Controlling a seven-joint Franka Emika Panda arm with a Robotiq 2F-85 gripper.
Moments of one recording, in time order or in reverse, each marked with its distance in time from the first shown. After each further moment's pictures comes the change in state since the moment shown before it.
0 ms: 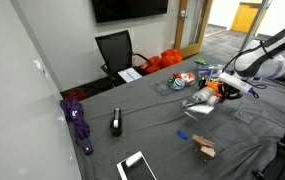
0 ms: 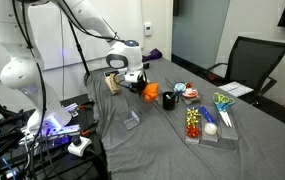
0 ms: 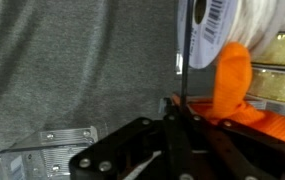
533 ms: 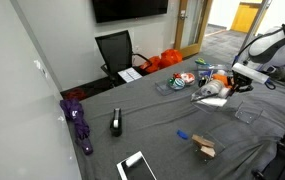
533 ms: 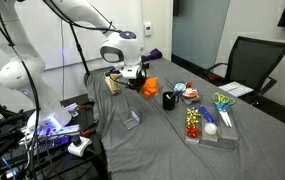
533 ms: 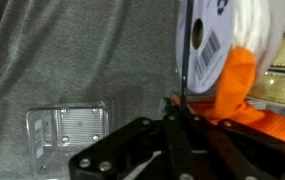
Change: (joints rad) arm -0.053 -0.156 -0.043 -0.037 0.028 -0.126 -0.166
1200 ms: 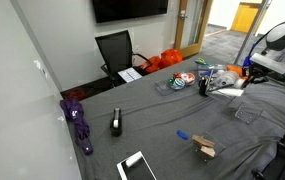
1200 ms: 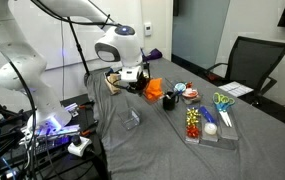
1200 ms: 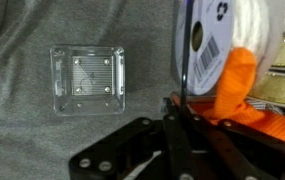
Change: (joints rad) arm -0.078 -0.063 -0.113 0.028 -0.024 -0.088 -0.152
